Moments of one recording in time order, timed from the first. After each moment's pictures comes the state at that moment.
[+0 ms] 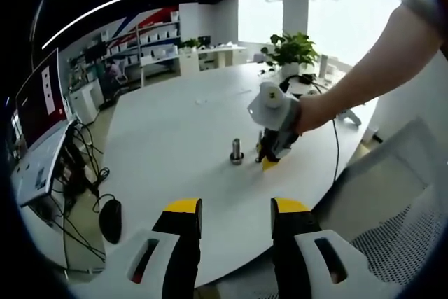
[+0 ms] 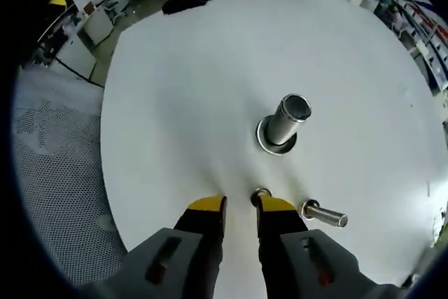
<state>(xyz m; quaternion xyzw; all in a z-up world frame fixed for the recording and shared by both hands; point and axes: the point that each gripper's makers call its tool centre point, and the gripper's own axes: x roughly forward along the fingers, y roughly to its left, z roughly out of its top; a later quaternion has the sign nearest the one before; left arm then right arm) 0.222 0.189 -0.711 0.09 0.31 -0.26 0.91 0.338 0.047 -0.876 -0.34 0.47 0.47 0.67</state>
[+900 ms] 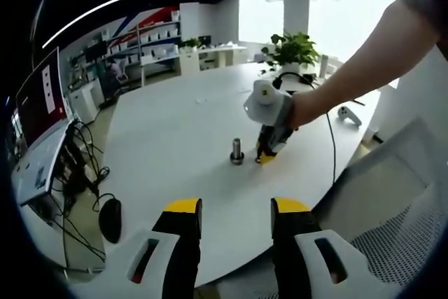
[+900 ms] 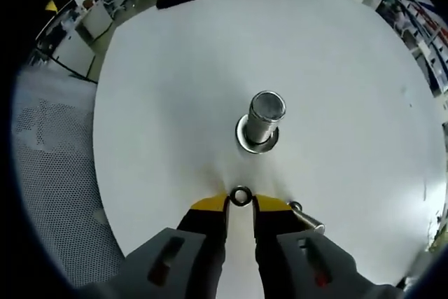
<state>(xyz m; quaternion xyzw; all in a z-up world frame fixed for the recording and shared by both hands) 0.222 0.190 -0.711 0.08 0.31 -0.26 0.91 0.355 0.042 -0.880 -0.36 0.49 0.46 0.65</state>
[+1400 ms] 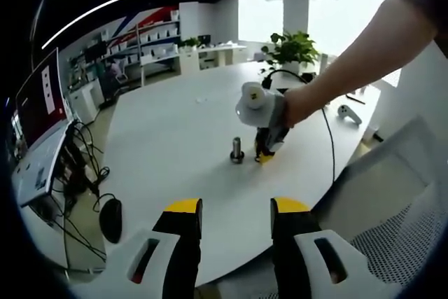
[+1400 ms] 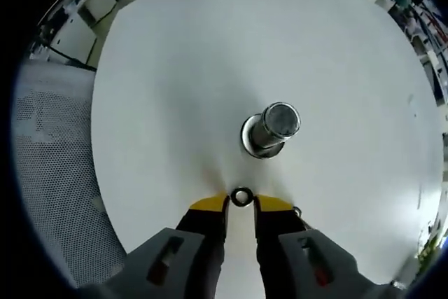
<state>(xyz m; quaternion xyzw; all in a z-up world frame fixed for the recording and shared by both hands) 0.222 0.190 -0.712 0.09 0.31 -0.26 0.91 0.357 0.042 -0.880 -0.37 0.51 0.45 0.63</state>
